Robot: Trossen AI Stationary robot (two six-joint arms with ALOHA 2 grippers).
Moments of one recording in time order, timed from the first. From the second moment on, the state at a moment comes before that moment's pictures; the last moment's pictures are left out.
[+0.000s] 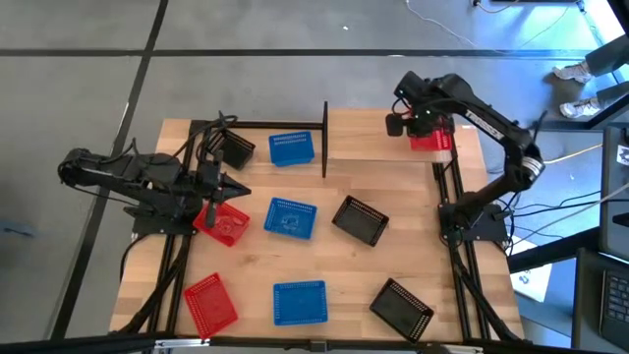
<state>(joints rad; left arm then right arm) -0.21 0.64 0.84 -0.39 -0.28 -0.10 -0.76 1.53 1.56 -1.50 0.07 0.77</state>
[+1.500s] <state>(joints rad) -0.21 0.64 0.84 -0.41 -0.30 -0.10 -0.57 1.50 1.86 -1.54 0.26 0.61</state>
